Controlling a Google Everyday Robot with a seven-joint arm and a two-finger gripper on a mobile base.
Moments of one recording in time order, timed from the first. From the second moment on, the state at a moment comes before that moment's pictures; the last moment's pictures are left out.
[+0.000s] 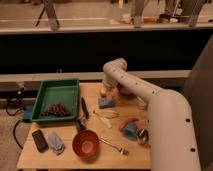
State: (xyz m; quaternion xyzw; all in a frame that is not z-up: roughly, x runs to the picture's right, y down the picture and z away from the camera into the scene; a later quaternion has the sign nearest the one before) arm 0.012 0.019 0.957 -0.24 -0.13 -0.10 0.96
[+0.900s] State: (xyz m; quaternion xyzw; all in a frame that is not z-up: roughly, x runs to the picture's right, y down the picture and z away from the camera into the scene) arm -0.005 0.013 0.960 -0.22 -0.16 -0.18 0.95
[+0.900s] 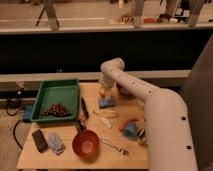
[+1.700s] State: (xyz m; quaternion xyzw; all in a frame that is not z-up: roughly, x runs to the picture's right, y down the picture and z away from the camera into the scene) arm 0.000 -0.001 0.973 -0.23 -0.15 -0.24 0.93
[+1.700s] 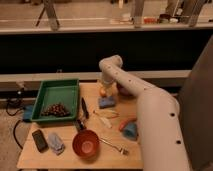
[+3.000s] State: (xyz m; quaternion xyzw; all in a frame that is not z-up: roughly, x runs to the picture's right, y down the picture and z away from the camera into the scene) arm 0.014 -0.001 0.994 -0.21 -0.20 -0.35 0.89
